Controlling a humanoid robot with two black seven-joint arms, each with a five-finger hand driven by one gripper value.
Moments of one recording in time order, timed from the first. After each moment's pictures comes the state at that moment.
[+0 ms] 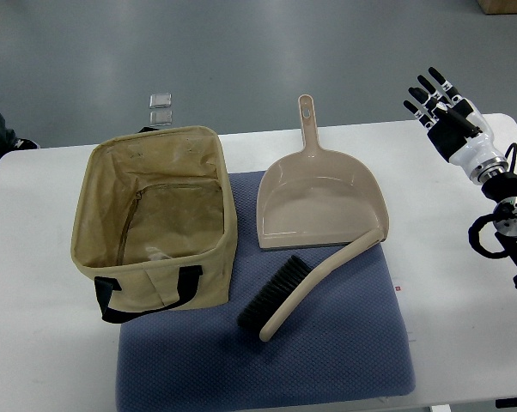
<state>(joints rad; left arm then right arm) 0.00 0.00 -0.11 -0.12 -0.07 -0.04 0.09 0.54 -0.29 1.14 0.82 -0.26 0.29 0.22</state>
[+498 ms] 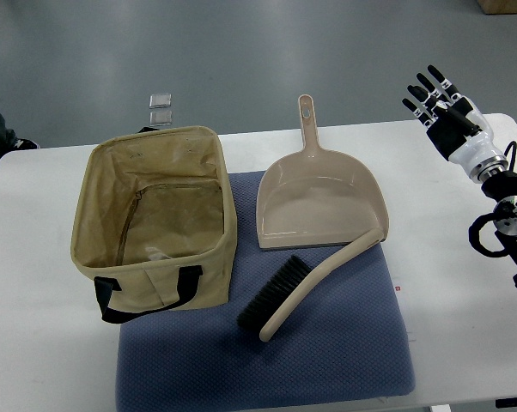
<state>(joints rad) 0.00 0.00 -0.11 -0.12 -0.07 -0.04 0.07 0.55 -0.29 1.14 0.82 -0.26 0.31 0.22</state>
